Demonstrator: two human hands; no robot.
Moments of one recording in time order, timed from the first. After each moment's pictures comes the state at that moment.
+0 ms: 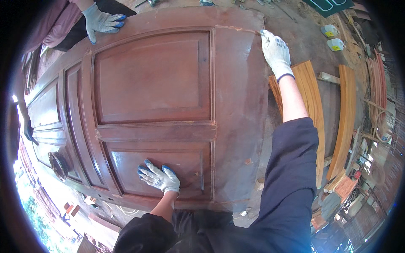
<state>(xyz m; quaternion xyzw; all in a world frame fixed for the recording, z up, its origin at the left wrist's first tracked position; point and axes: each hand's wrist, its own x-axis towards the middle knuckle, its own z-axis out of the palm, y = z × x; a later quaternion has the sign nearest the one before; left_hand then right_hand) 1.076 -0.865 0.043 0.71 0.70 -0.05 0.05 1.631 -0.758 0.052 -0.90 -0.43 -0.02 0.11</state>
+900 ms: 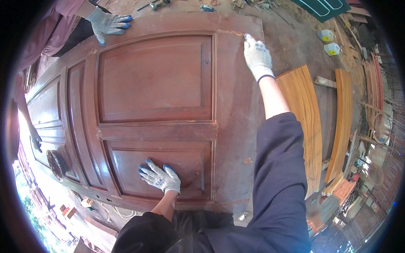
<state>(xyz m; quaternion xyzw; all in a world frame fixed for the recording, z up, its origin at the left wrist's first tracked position) 1.073 -0.868 0.037 0.71 0.70 -0.04 0.05 1.574 -0.731 0.044 -0.91 -0.41 -0.03 0.09</state>
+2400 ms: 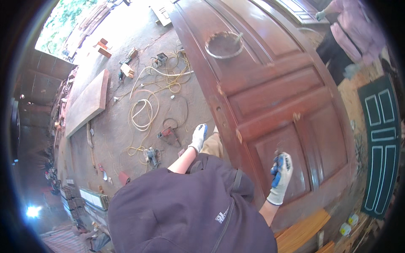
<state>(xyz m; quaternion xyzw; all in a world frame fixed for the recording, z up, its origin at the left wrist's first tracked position) 0.683 -0.971 0.150 0.16 0.80 0.45 0.36 1.055 -0.942 0.407 -0.54 -0.34 0.60 0.48</state>
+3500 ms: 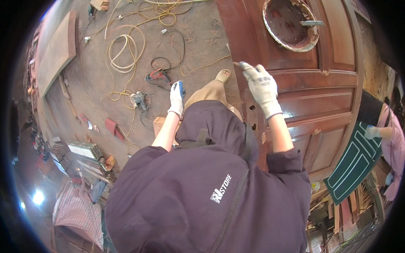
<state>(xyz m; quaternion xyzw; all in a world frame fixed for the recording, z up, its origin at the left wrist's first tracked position) 0.511 -1.005 0.117 -0.14 0.74 0.52 0.40 0.717 -0.724 0.343 -0.37 -0.89 0.25 0.03</state>
